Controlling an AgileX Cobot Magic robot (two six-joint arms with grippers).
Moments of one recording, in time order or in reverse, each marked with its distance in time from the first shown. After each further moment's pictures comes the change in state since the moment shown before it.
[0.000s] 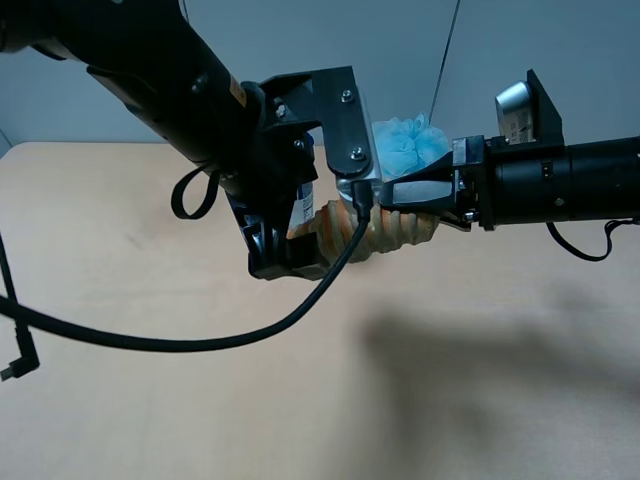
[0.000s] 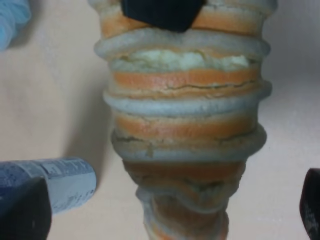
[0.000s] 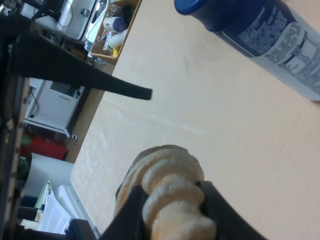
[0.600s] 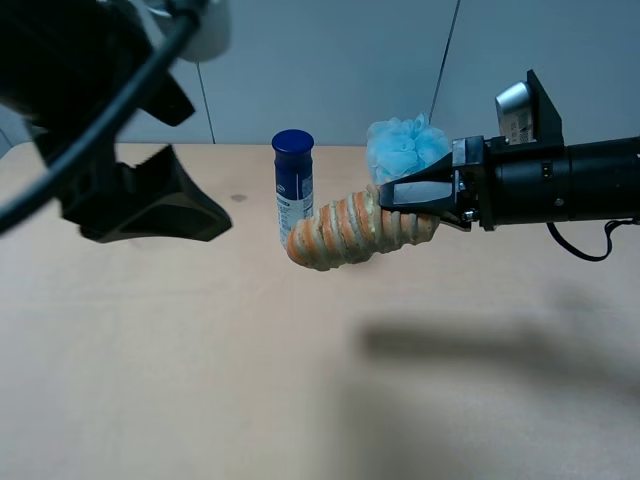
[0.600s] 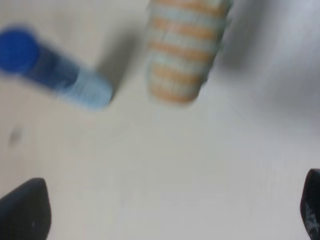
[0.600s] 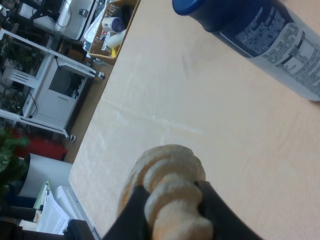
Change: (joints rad) left arm 0.000 -0.409 0.000 0.181 0.356 -0.410; right arm 0.000 0.000 0.000 -0.001 -0.005 0.000
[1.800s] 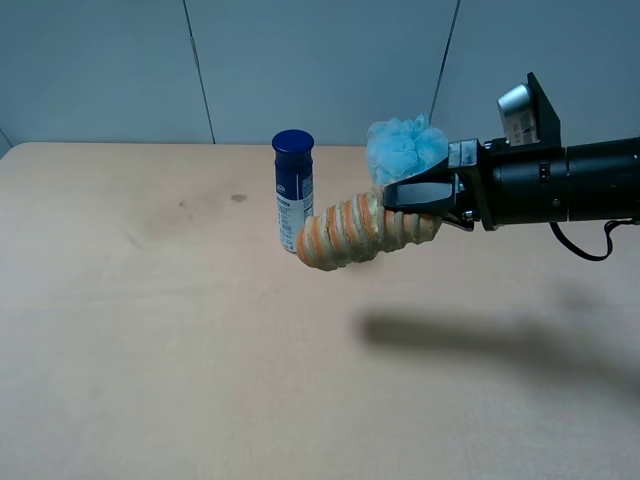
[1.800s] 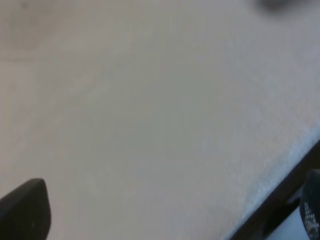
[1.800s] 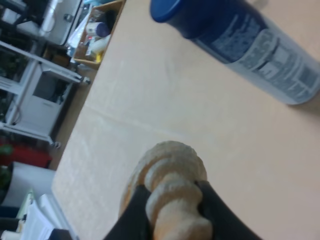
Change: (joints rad) left arm 0.000 -1.113 0.570 0.134 0.274 -0.561; right arm 0.000 0.000 0.000 0.000 -0.062 0.004
